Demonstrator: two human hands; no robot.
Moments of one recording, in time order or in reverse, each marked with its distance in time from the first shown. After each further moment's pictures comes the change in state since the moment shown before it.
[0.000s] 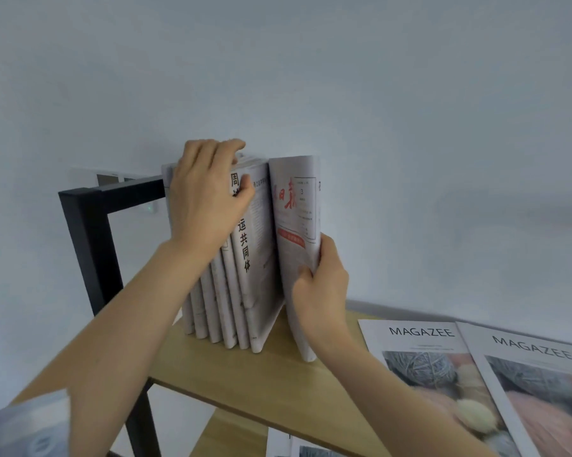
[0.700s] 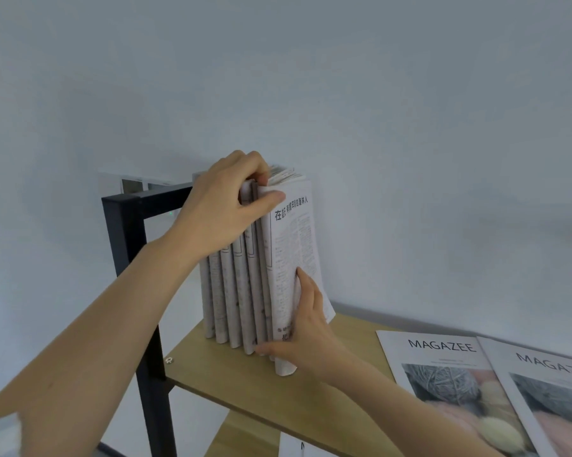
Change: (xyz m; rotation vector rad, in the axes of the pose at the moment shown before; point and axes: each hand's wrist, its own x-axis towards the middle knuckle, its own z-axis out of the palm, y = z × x) left_hand 0.009 -0.010 -0.040 -0.401 -0.354 -0.035; right_hand -0.015 0.057 0.028 -0.267 -0.621 -0.091
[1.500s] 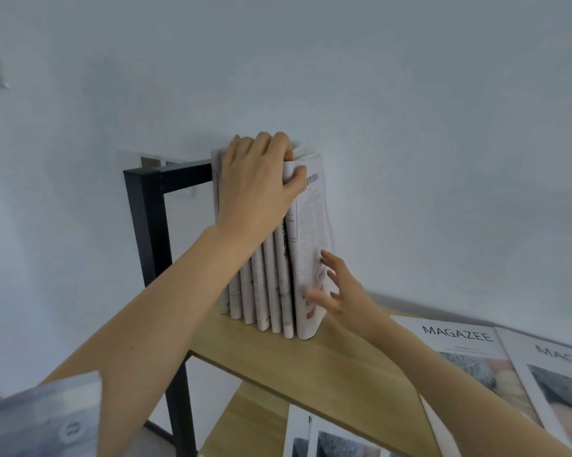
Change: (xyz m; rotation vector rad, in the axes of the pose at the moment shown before) left_hand -0.003 0.009 0.034 0.423 0.226 -0.059; right_hand 0.010 0.030 -0.035 0.166 -0.034 0.055
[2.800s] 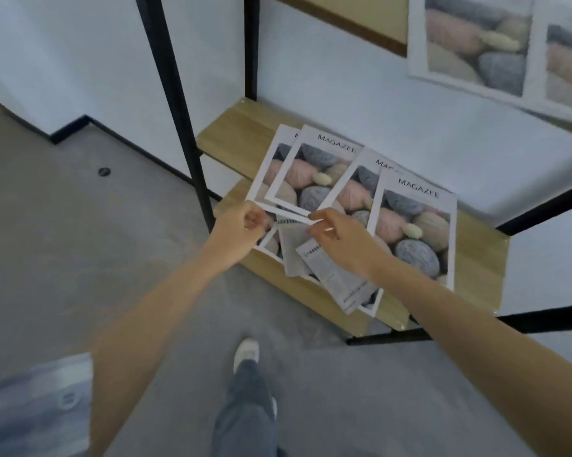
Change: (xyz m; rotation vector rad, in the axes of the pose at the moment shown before) left_hand -0.507 0.136 -0.070 -0.528 -0.957 -0.964; right_hand -0.346 0.149 0.088 -0.211 -0.424 0.363
